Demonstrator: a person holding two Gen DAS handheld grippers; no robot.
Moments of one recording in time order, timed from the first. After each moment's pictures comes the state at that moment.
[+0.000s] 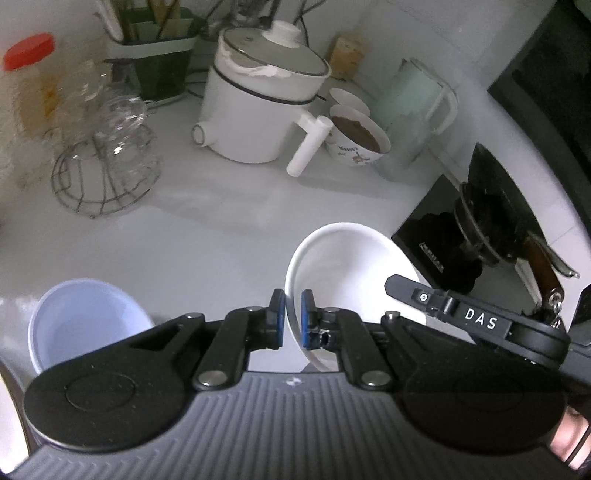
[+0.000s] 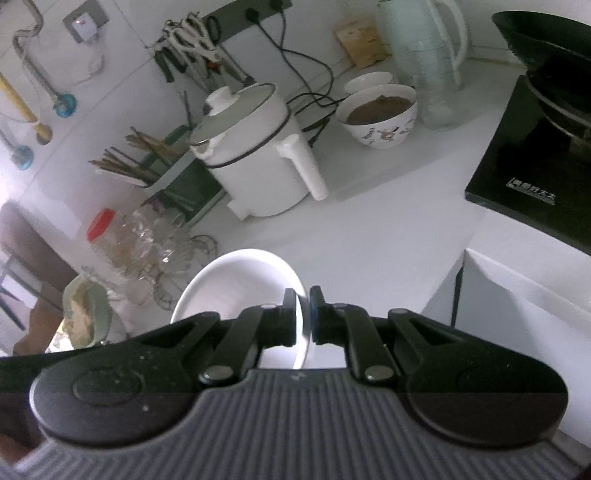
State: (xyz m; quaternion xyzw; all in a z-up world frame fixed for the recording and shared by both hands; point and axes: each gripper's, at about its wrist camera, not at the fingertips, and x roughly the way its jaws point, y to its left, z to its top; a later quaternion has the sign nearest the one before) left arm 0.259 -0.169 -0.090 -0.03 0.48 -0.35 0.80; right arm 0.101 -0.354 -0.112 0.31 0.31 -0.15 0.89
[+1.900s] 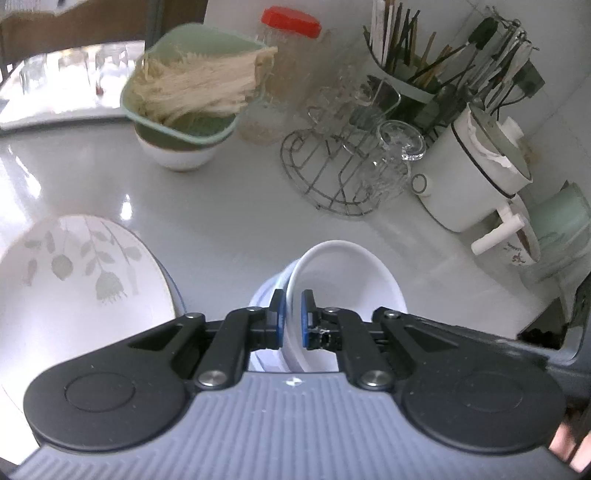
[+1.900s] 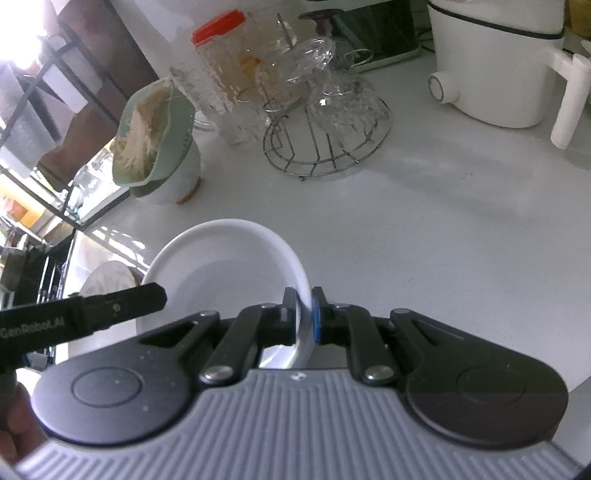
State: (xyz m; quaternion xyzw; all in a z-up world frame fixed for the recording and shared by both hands) left arm 0.276 -0.021 -0.130 -0.13 0.47 -0.09 0.87; right arm 0.241 -0.228 -0.166 0.15 0.48 0.09 0.86
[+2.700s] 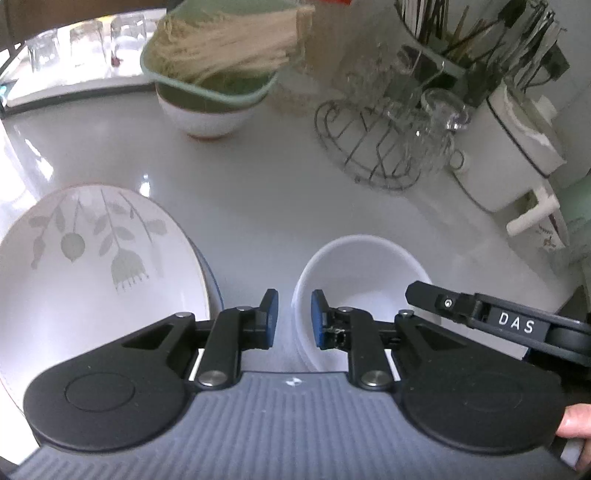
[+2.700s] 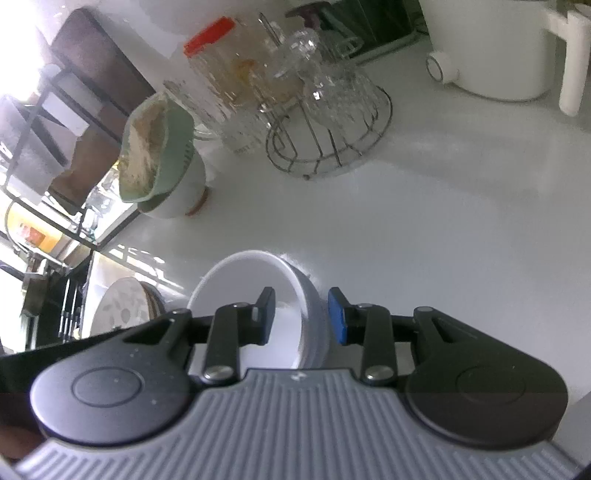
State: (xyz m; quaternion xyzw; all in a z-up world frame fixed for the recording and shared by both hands) left arm 0.285 -0.008 -0.169 -0.13 0.51 -0.07 0.85; right arm 0.243 -0.237 -0.184 0.22 0.47 0.10 0.85
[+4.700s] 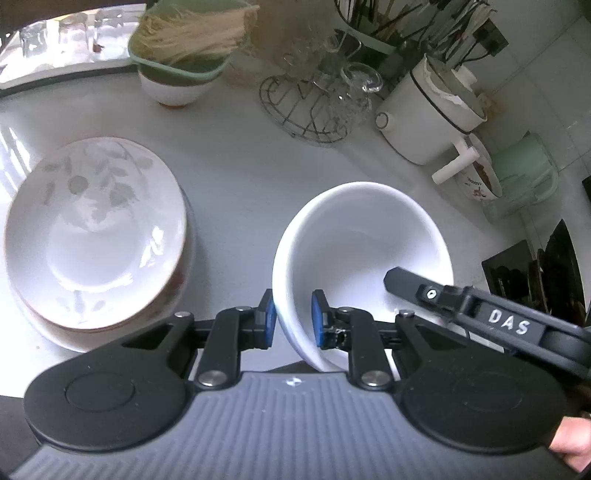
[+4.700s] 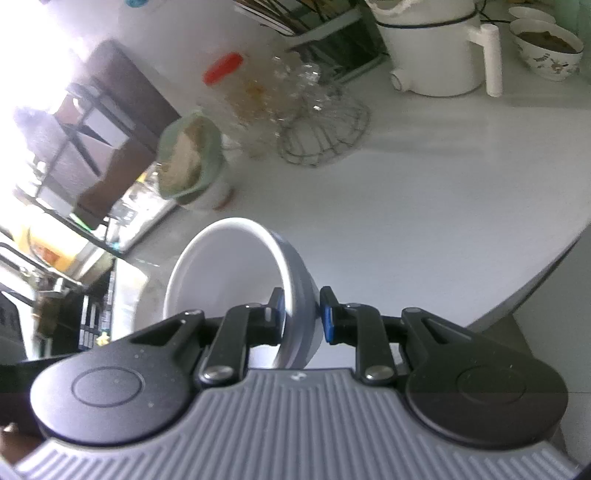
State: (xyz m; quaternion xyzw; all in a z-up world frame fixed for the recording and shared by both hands) left arm 0.189 0.009 -0.113 -0.14 0.52 -0.16 0.83; right arm 0.136 -0.221 -0.122 0.25 0.43 0.06 0.87
